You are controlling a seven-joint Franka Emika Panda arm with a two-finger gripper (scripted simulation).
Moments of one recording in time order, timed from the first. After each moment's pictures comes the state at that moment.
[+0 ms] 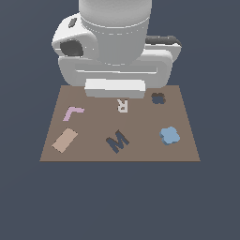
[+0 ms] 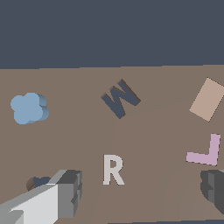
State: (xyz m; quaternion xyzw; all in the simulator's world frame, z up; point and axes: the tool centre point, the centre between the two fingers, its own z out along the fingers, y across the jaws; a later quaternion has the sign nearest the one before) arm 0.013 -0.007 0.169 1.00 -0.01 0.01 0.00
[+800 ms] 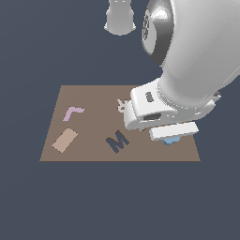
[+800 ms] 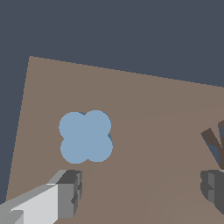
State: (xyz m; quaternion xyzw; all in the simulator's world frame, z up) arm 0.058 0.110 0.083 1.00 0.08 0.00 0.00
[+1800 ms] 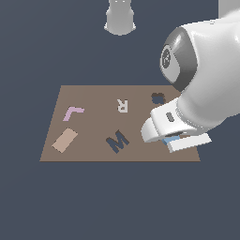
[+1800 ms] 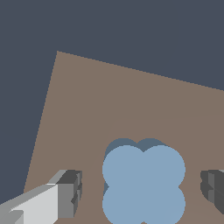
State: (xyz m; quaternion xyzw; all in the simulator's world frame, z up) arm 0.072 0.159 0.042 0.99 0.12 0.00 0.00
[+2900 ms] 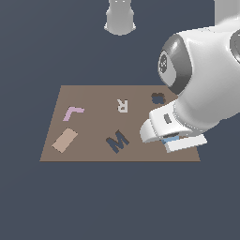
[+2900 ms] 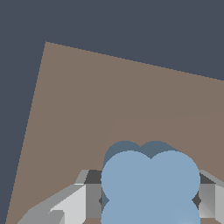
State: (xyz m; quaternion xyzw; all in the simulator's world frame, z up) arm 0.071 0.157 0.031 0.99 0.11 0.00 0.00
